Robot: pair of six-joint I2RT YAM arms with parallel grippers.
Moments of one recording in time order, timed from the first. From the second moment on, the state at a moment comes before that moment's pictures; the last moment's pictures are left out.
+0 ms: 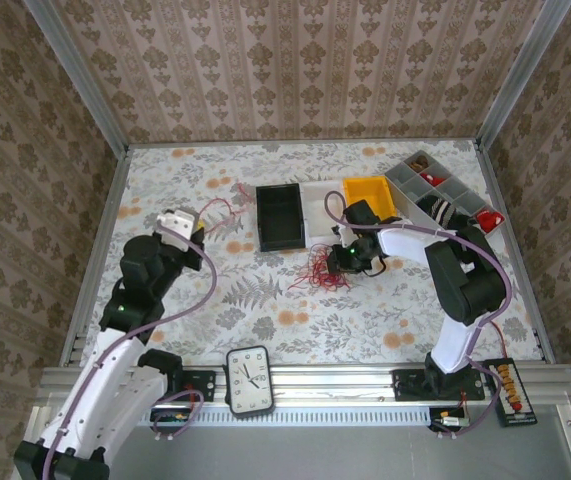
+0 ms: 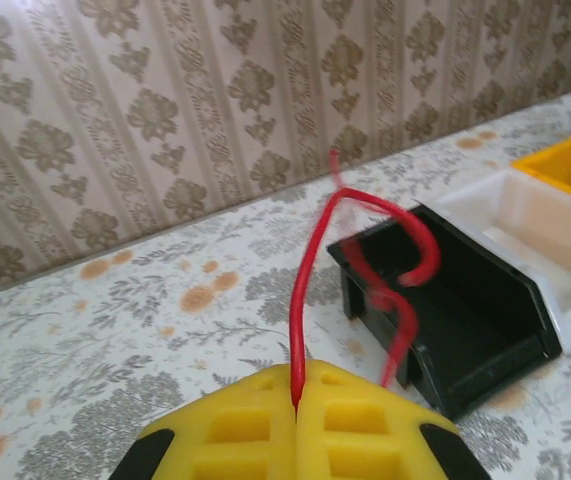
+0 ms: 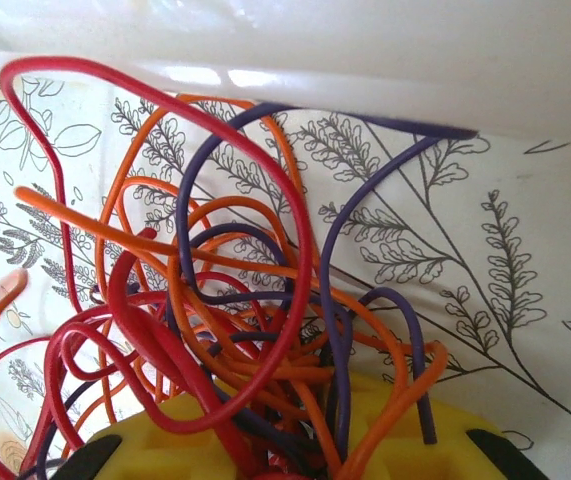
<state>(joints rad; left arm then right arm) -0.32 0.64 0.60 -0.16 0.07 0.15 0.39 1.80 1.00 -0.48 -0.37 0.32</state>
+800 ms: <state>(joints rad) -0.58 1.24 1.03 -0.28 -0.03 0.01 0.39 1.41 0.85 -0.47 -0.16 0.37</state>
